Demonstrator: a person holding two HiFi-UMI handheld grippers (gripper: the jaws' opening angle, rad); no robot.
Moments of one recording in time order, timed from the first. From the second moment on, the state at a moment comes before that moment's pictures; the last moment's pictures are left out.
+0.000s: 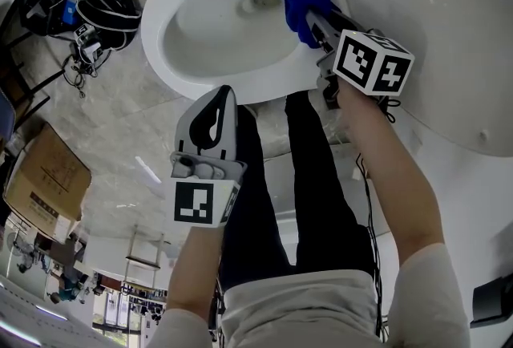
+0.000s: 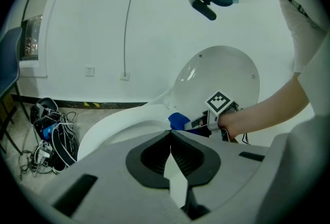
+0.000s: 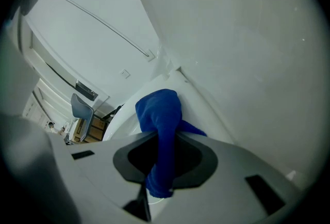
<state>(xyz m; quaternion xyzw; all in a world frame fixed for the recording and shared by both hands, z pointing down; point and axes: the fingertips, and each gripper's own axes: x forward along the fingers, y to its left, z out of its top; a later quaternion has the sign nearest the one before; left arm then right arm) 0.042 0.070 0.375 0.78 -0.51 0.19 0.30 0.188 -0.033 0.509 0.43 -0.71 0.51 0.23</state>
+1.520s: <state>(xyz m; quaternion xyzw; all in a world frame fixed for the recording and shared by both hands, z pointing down) -0.002 0.062 0.379 0.77 -0.53 0.18 0.32 0.152 -0.096 0.501 0.44 -0.72 0.49 0.22</state>
